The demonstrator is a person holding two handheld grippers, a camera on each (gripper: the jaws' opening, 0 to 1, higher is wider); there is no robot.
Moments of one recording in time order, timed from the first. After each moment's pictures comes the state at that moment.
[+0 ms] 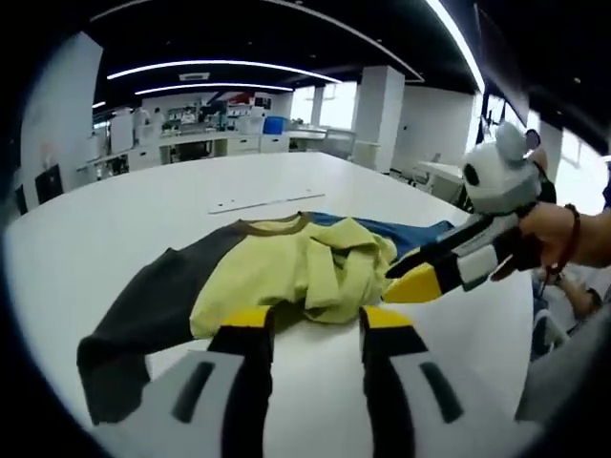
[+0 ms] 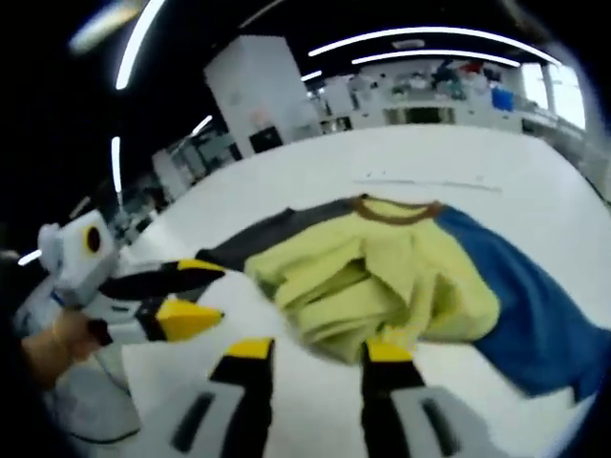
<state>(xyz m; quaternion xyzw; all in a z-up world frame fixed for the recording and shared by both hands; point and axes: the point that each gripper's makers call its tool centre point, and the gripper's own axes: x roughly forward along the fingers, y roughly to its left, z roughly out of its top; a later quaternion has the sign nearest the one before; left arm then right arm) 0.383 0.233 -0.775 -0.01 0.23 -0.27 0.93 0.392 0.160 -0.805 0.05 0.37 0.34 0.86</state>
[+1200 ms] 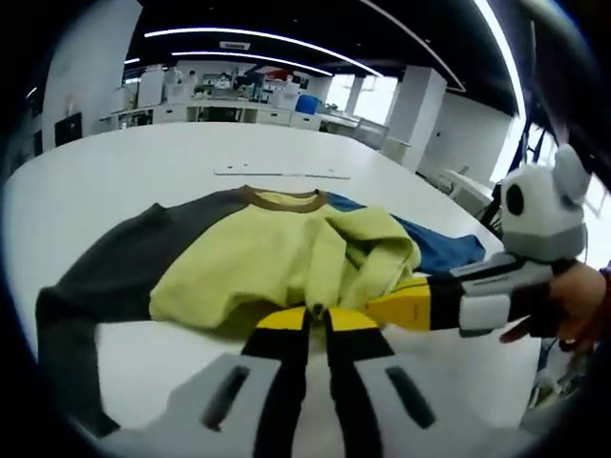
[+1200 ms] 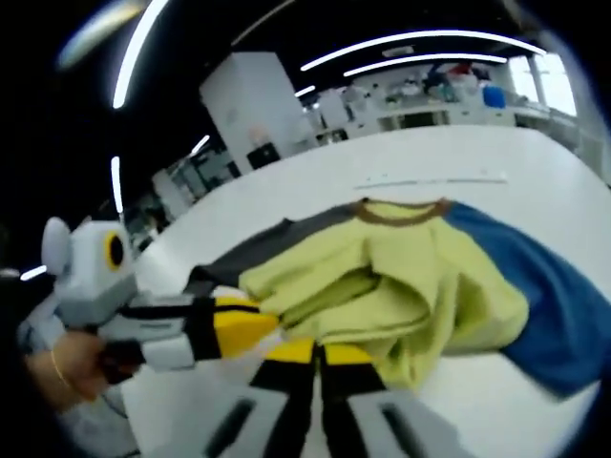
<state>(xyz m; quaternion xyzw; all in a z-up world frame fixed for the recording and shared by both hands) 0.409 0.225 -0.807 -0.08 0.28 -0.20 0.94 0.404 0.174 -0.814 0.08 0.35 0.34 0.87</state>
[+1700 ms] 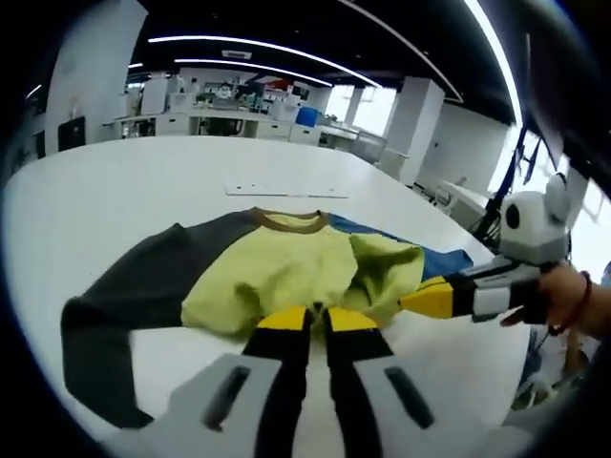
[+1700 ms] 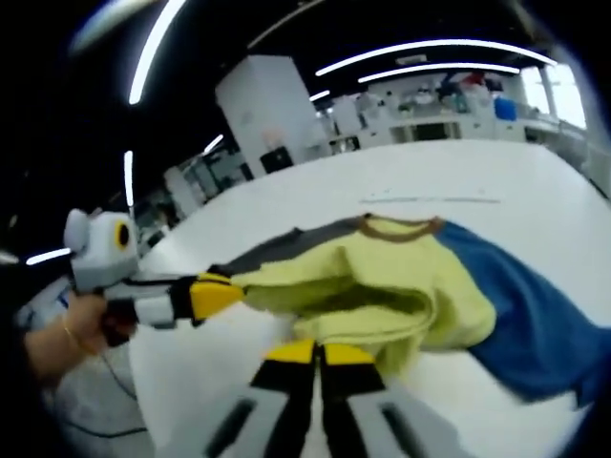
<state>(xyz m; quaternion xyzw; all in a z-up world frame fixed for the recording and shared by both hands) 0.390 0.251 -0.766 -0.08 0.26 -0.20 0.94 0.384 0.143 -0.783 0.06 0.33 0.36 0.87</state>
